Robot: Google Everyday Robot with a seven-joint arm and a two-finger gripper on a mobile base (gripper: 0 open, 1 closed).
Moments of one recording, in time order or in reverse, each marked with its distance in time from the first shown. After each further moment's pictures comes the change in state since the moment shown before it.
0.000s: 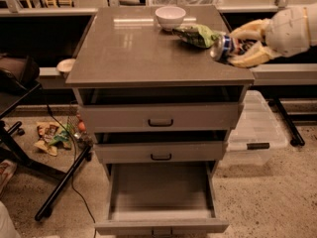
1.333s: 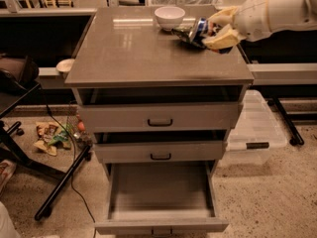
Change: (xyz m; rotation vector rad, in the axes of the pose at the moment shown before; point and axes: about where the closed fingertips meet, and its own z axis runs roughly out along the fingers) arm -0.002 -0.069 0.060 0.098 0.000 0.156
